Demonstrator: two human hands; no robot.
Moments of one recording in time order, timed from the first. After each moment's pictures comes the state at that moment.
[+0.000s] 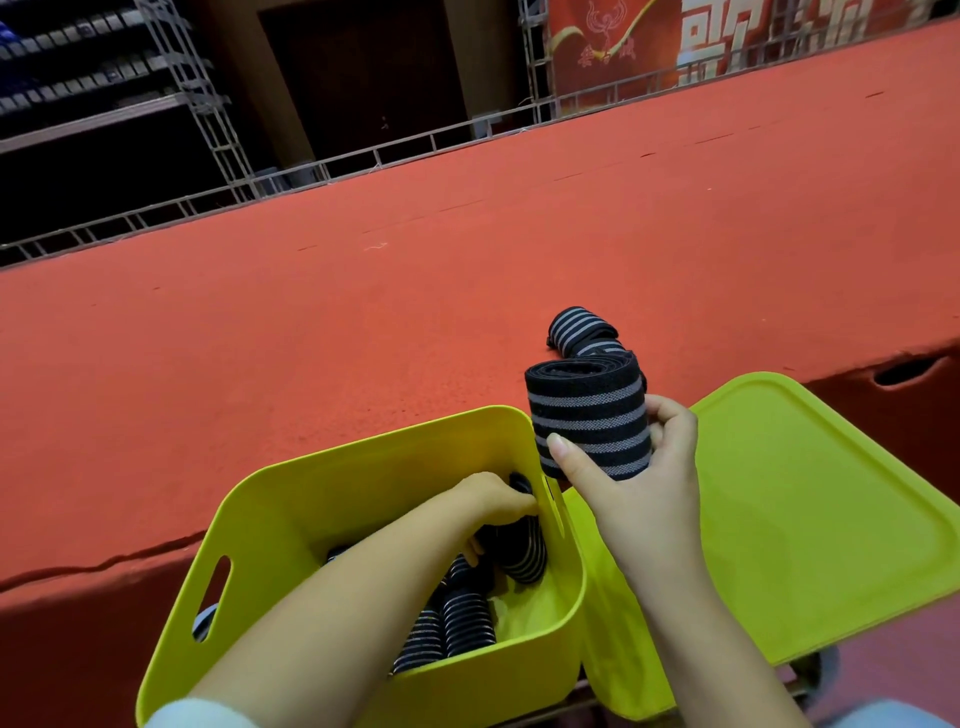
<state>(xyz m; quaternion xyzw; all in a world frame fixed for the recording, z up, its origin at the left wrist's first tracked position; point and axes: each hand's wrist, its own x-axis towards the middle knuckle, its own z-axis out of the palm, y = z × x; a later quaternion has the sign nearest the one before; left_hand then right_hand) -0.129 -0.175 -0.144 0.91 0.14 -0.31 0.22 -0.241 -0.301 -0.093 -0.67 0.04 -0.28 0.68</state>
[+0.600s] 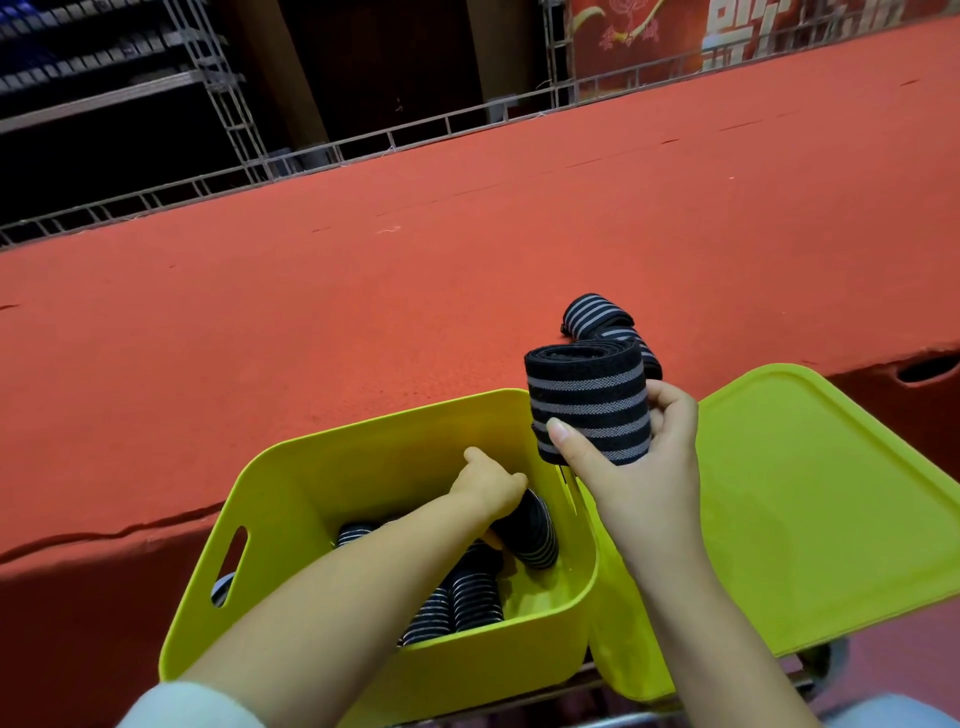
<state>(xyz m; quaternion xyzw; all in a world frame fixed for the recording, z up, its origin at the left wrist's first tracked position) -0.136 -0.166 -0.154 0.91 0.18 -0.18 0.33 -0.240 -0.292 -0.091 -0.67 0.02 -0.27 0.69</state>
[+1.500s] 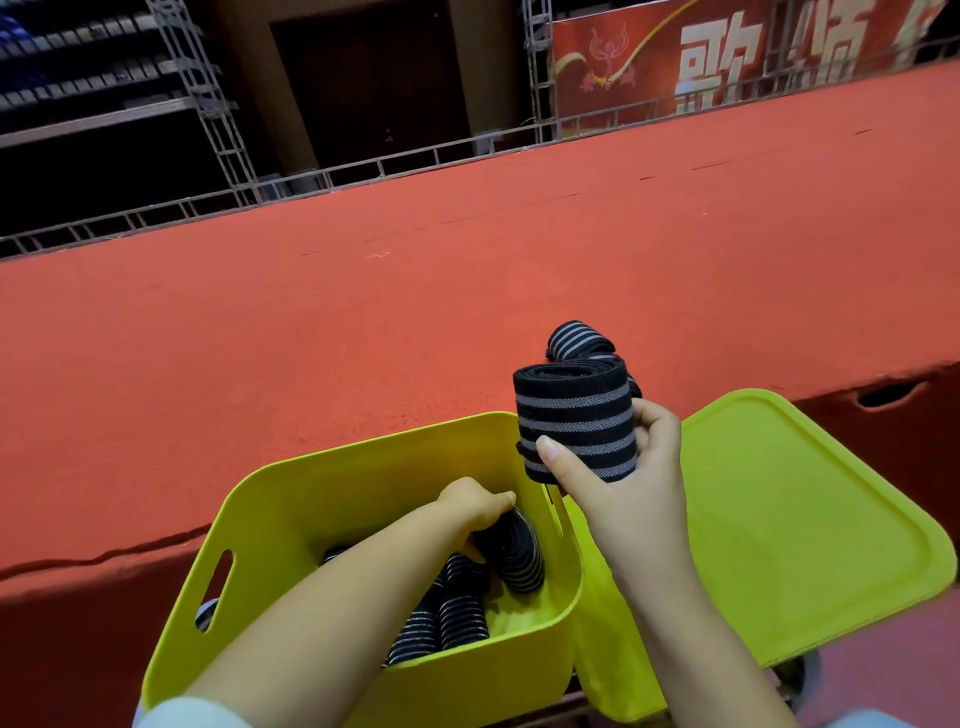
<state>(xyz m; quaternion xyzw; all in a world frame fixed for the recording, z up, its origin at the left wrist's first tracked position) -0.131 -0.159 -0.147 0.88 0.17 -0.24 0.36 -0.247 -0.294 -0.083 -0.66 0.02 -0.27 0.70</state>
